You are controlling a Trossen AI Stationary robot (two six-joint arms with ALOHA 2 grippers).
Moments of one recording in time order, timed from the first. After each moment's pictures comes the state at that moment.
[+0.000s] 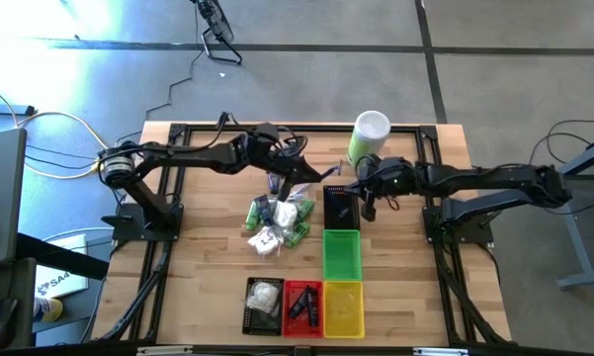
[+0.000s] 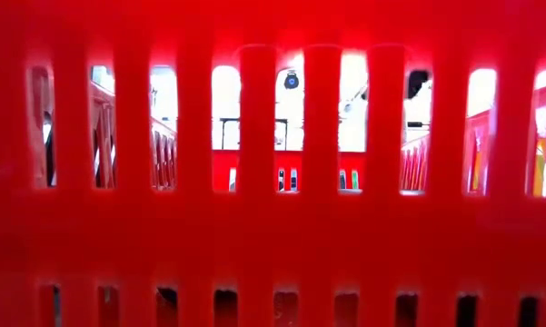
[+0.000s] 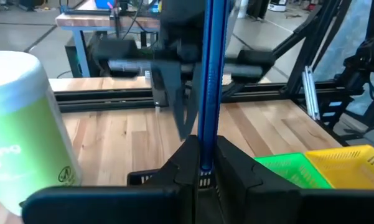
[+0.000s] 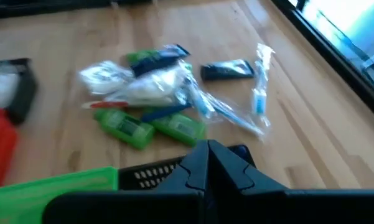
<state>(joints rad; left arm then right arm) 0.31 1.61 1.12 0.29 0.52 0.07 -0.13 1.05 0.66 -0.17 0.04 0.08</state>
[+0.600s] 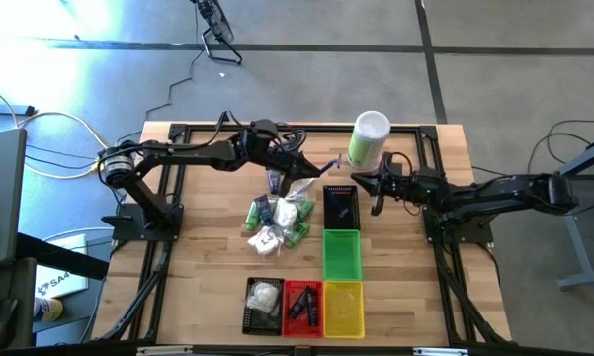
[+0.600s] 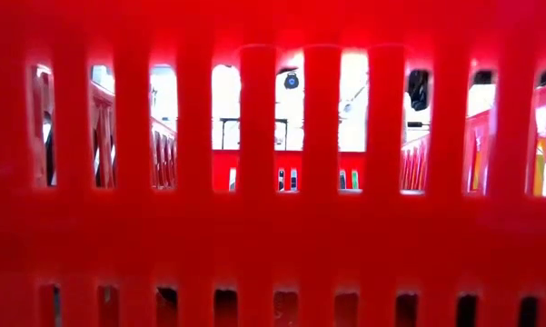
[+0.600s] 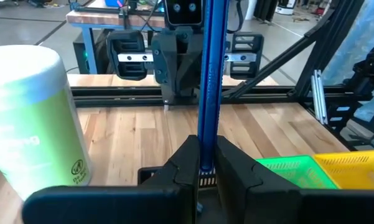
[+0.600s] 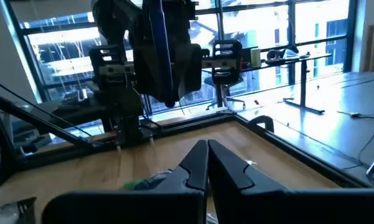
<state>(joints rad) 0.33 1.61 1.12 0.29 0.52 0.05 -0.19 0.96 0.19 0.86 0.06 0.15</state>
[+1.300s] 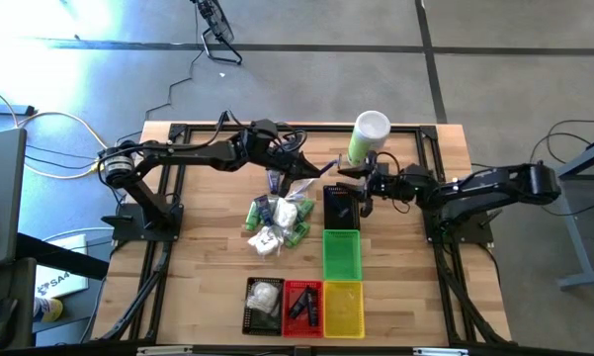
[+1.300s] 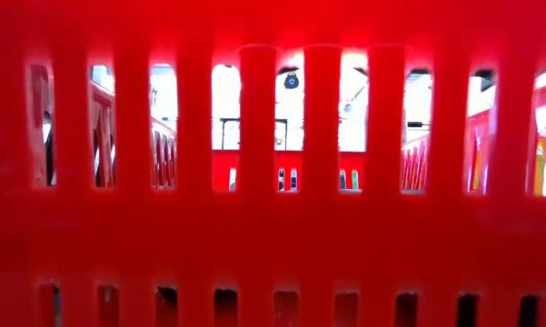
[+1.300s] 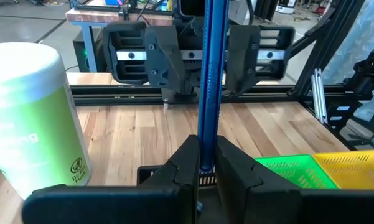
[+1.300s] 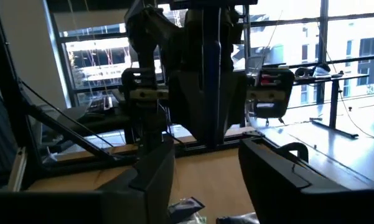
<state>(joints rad) 0.33 1.61 1.12 0.28 0.52 0.05 -0.17 1.21 0.33 1.04 -0.03 0.10</state>
